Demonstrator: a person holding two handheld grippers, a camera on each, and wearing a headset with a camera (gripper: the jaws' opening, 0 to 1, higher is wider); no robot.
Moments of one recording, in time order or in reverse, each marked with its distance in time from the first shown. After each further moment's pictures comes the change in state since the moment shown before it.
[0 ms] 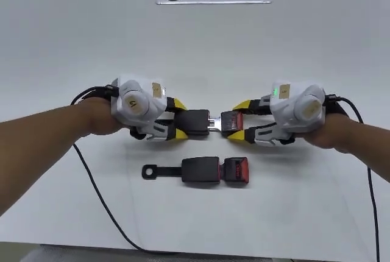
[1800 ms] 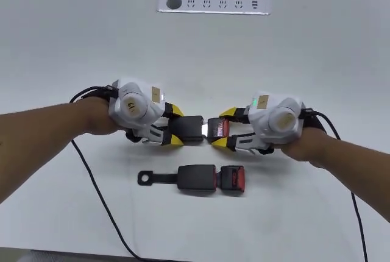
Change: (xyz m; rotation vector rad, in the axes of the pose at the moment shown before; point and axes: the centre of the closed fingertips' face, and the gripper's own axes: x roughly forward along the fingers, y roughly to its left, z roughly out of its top) left arm 0.001 -0.001 -0.002 0.038 0.017 -0.047; right arm 0.024 -0.001 0.011 0.029 0.032 -0.051
